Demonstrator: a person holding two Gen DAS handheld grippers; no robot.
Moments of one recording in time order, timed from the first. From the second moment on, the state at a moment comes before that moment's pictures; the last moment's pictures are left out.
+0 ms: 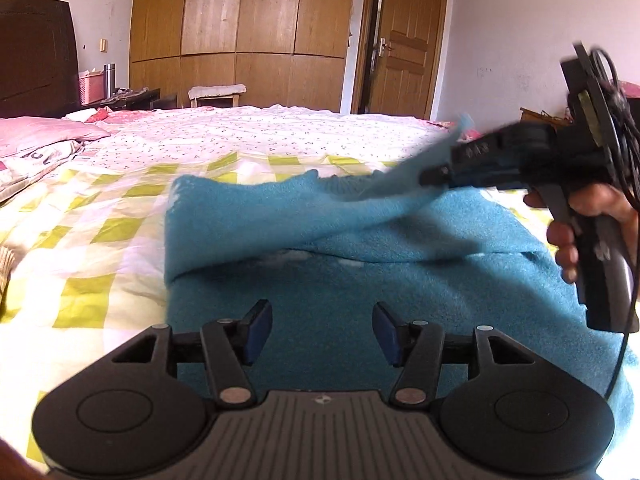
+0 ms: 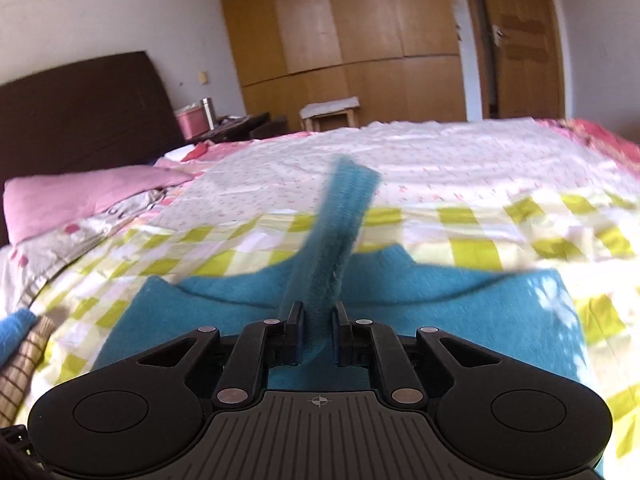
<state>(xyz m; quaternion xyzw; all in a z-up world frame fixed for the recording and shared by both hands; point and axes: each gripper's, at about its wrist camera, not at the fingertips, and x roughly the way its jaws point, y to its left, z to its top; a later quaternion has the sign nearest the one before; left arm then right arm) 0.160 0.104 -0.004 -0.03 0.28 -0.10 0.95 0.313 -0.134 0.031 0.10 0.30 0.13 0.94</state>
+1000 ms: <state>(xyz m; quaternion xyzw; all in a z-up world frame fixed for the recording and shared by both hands) 0.164 0.103 -0.008 -0.04 0.29 -0.09 0.95 0.294 -0.193 0.005 0.18 0.35 0.04 0.92</state>
